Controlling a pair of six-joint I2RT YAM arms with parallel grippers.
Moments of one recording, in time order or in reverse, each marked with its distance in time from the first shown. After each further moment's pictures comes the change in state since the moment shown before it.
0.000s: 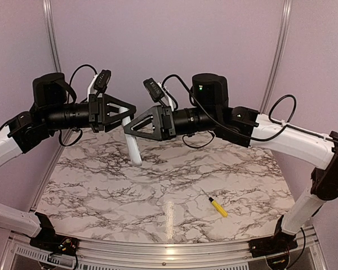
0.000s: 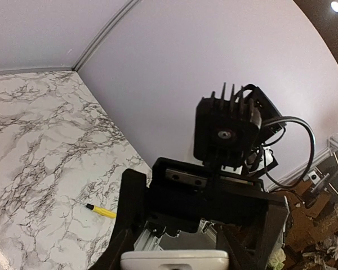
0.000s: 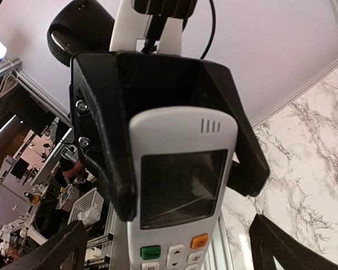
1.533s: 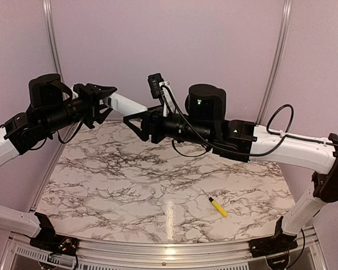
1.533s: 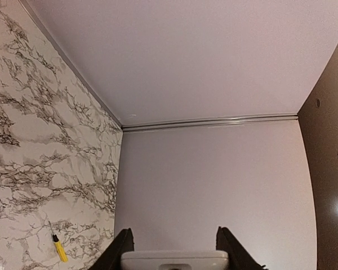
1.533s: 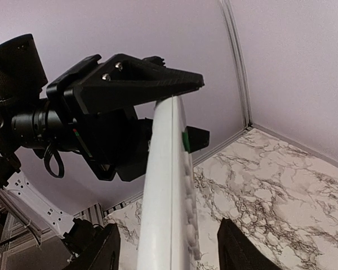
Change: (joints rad) left arm 0.007 -0.030 -0.008 -0.041 -0.630 -0.685; right arm 0.121 -0.025 -0.087 0.135 0.682 -0.327
